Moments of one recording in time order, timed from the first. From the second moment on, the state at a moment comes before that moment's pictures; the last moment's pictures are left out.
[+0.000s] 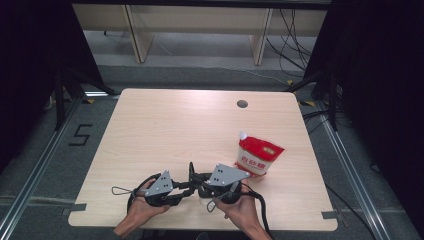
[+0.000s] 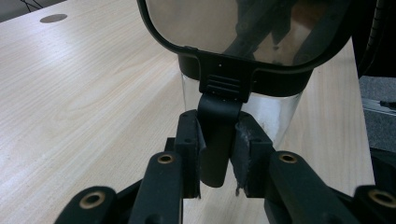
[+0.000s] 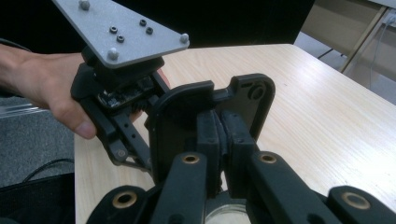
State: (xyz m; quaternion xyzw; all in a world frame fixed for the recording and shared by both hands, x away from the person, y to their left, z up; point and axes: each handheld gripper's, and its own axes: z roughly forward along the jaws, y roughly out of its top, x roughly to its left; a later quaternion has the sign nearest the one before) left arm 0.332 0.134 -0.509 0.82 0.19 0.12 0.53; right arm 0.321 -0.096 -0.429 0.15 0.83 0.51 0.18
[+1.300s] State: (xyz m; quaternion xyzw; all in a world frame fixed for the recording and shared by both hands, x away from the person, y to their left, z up) left arm 0.336 0.138 -0.507 0.82 0.21 0.12 0.52; right arm 0.298 -0.179 -0.452 0.22 0.80 0.52 0.18
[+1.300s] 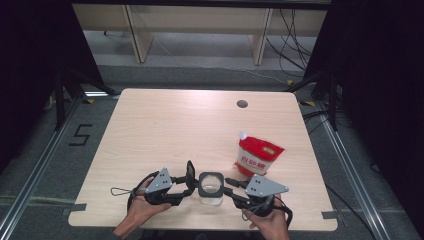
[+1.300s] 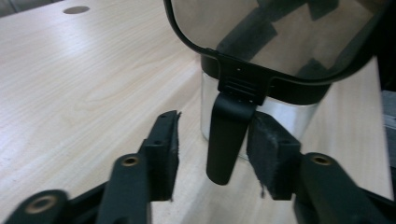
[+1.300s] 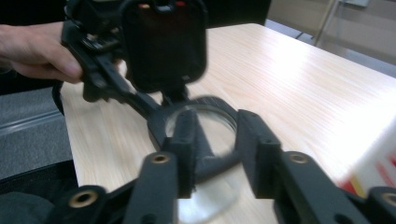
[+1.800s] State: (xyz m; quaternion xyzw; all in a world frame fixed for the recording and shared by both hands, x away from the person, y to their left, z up) left arm 0.312 0.174 -0.495 0.82 0.26 0.09 0.51; right arm 0.287 -0.232 -0.461 0.31 0.77 0.52 0.18
